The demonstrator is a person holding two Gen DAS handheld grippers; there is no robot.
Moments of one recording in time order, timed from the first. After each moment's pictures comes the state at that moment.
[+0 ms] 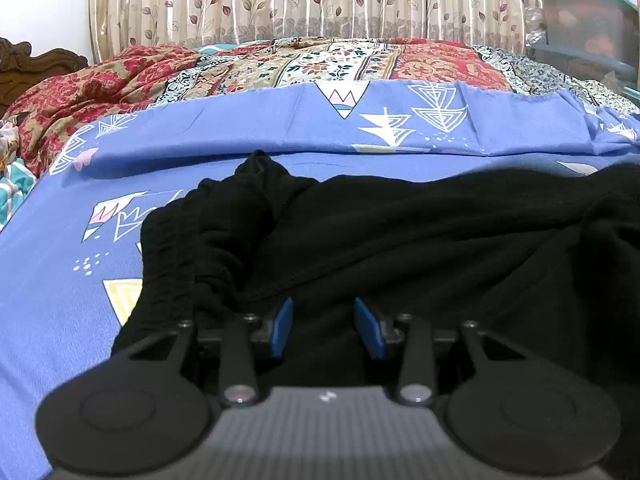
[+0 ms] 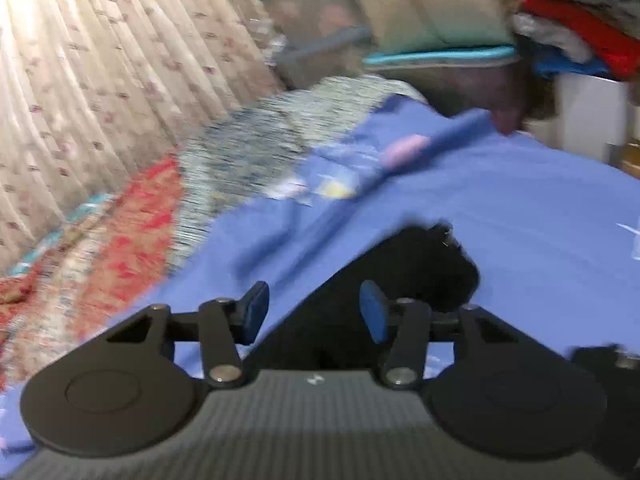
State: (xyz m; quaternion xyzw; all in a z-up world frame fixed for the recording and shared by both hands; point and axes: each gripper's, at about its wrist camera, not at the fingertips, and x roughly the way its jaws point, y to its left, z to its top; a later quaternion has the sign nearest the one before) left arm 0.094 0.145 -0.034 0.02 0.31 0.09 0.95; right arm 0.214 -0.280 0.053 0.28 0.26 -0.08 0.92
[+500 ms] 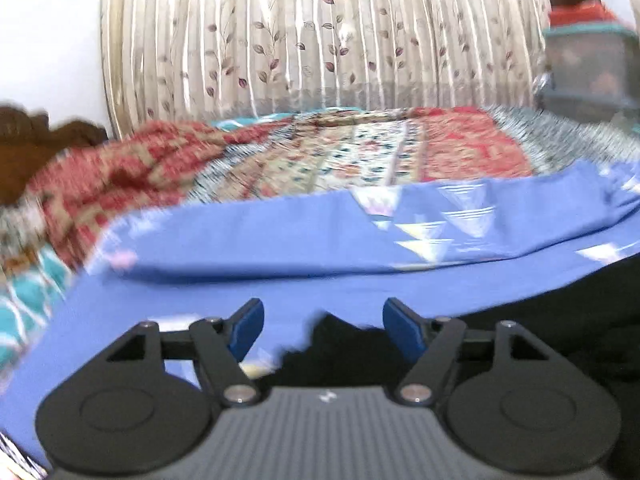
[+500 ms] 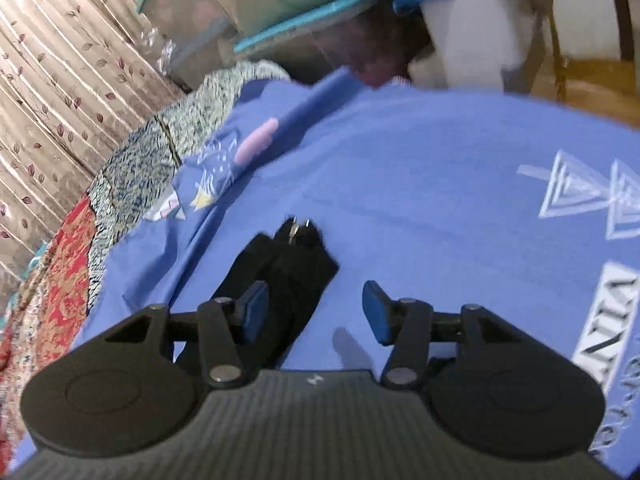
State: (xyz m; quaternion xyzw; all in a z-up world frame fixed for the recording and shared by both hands) left arm 0.116 0.176 0.061 0.08 0.24 0.12 0.96; right arm 0.183 -0.402 0.005 0.38 0.29 -0.15 0.86
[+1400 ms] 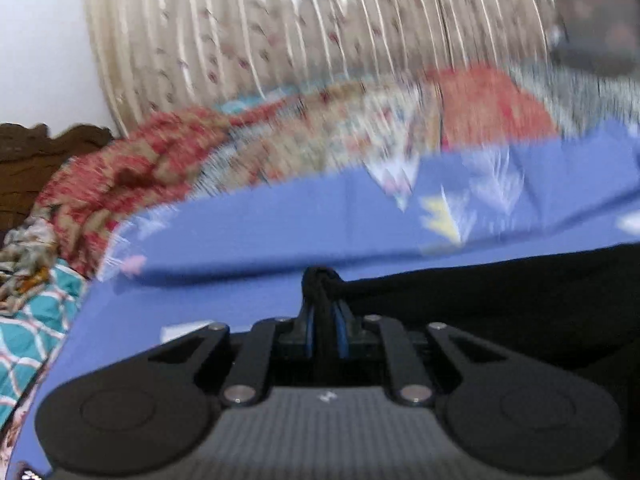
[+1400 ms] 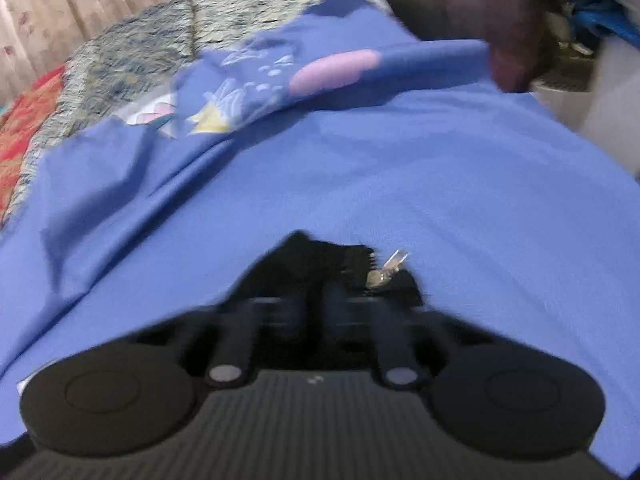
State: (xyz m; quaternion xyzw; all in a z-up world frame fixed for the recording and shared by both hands) left arm 0.134 0.162 0.064 0.10 0.27 0.15 0.95; right arm 0.314 -0.372 -0.017 0.20 0.39 -0.12 0.89
